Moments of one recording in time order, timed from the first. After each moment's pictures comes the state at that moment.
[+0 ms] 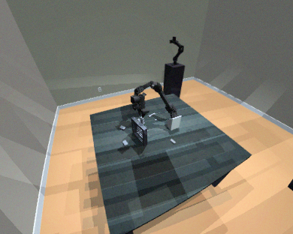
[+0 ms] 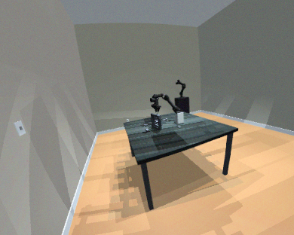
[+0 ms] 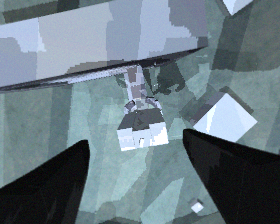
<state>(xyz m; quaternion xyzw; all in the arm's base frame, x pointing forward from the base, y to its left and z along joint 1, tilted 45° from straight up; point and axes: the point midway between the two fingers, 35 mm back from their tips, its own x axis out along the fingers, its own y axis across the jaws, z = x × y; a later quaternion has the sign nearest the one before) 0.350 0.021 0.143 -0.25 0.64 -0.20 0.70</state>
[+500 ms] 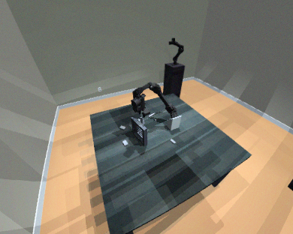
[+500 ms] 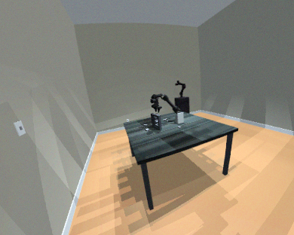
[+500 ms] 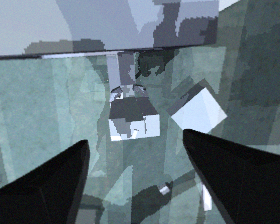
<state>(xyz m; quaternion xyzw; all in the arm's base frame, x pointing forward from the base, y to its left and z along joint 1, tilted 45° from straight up) 0.347 0.022 0.139 -0.32 0.67 -0.21 0.63</state>
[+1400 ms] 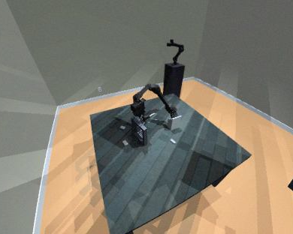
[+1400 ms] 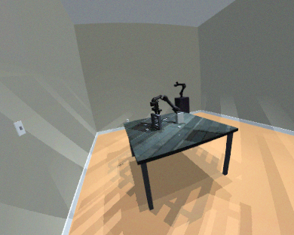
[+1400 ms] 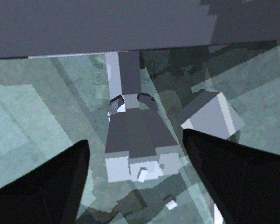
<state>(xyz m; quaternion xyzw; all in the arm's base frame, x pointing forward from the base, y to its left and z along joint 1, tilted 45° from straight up) 0.348 -0.009 0.109 -0.32 0.68 -0.22 0.63</state>
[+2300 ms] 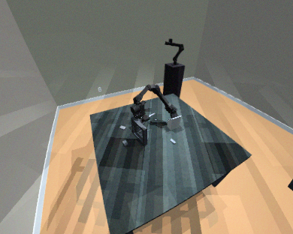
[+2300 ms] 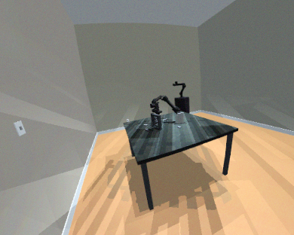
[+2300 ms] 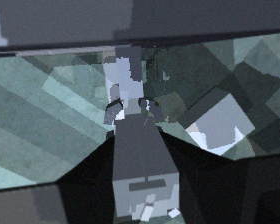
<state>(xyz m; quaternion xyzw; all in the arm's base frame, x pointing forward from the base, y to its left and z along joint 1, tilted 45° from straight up) 0.346 -0.026 0.093 -0.32 0.68 -0.22 0.62</state>
